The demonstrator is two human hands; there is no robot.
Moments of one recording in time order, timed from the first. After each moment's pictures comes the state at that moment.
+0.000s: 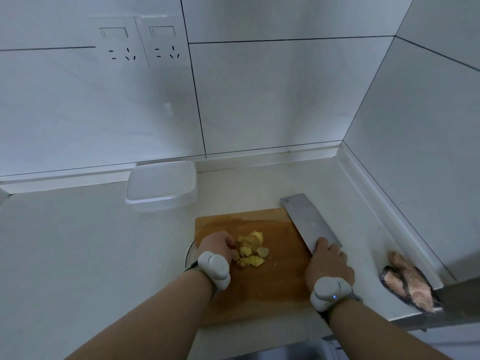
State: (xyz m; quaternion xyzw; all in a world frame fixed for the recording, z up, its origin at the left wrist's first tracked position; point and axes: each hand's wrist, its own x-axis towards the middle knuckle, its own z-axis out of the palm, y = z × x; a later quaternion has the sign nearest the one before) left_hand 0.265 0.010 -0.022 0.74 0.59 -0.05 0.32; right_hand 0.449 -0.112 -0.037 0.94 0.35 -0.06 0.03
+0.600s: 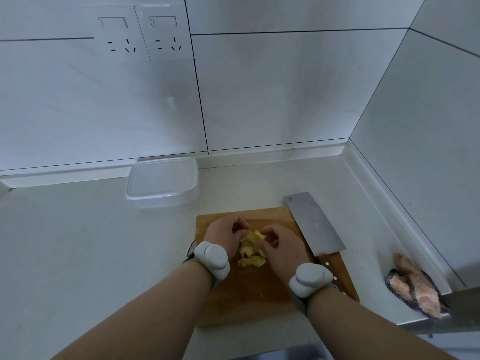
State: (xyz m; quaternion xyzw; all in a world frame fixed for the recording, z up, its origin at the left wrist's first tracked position) left_hand 0.275 0.014 -0.012 0.76 0.52 0.13 0.36; right_hand 0.410 -0.072 -0.028 0.77 0.51 -0.24 -0.30
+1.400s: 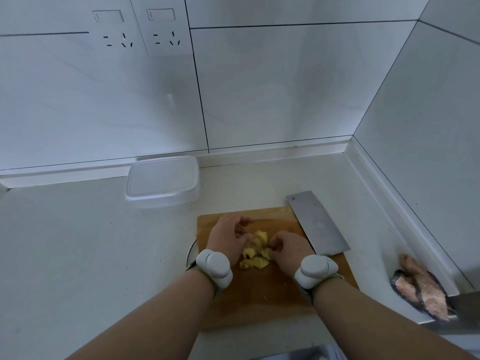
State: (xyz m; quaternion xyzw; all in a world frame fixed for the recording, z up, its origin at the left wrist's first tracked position) left_hand 0.276 0.007 -0.022 0.76 0.49 0.23 0.35; right_hand 0.430 -0.057 -0.023 0.79 0.52 -0.30 -0.07
